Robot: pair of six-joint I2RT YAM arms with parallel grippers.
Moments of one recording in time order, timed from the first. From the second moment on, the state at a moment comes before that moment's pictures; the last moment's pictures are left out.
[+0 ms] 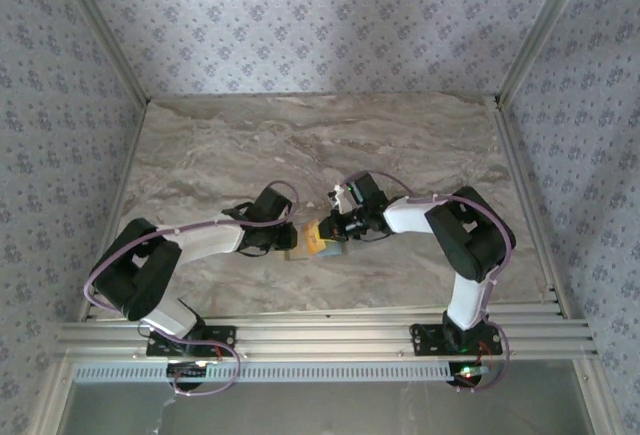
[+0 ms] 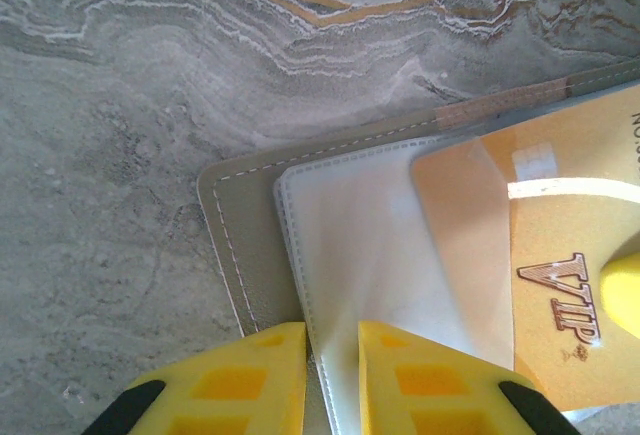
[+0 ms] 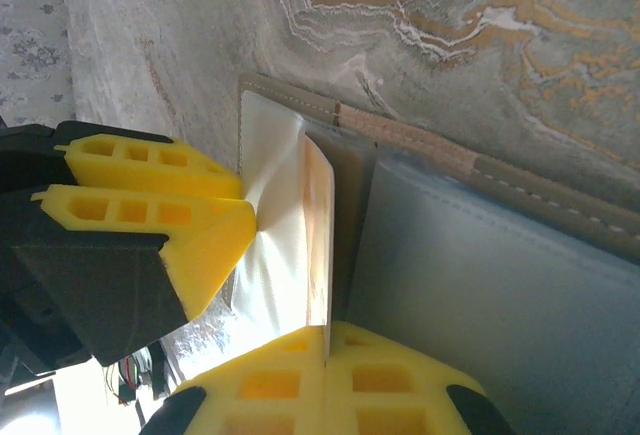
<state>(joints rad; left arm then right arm) -0.69 1.54 0.71 -0.26 0.10 -0.62 0.61 1.82 0.86 0.04 -0.72 0.61</state>
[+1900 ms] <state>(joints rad) -0.69 1.54 0.71 -0.24 0.12 -0.62 0.72 1.76 0.96 -0.23 -0.46 0.54</state>
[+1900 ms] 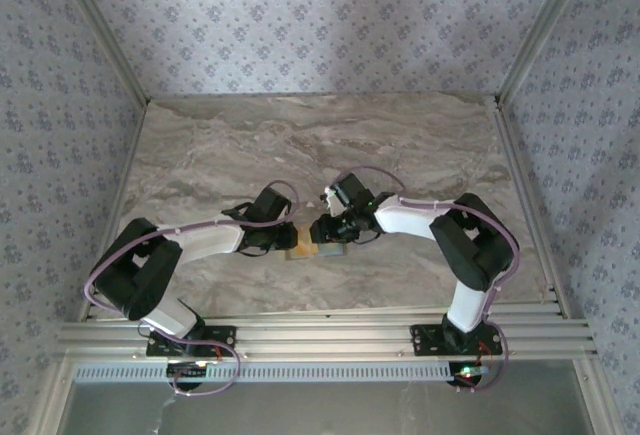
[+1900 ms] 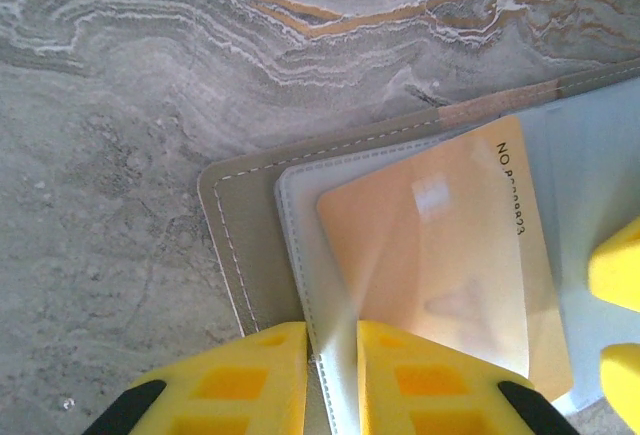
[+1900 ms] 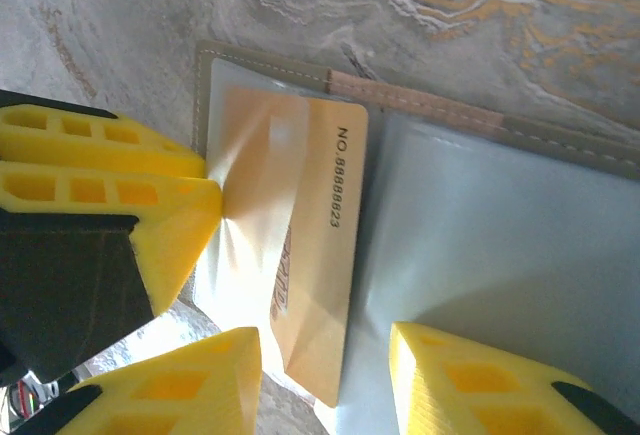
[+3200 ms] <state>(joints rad) -0.67 1.52 0.67 -0.19 0.14 -0.62 0.77 1.84 1.05 -0.29 -0.44 0.53</state>
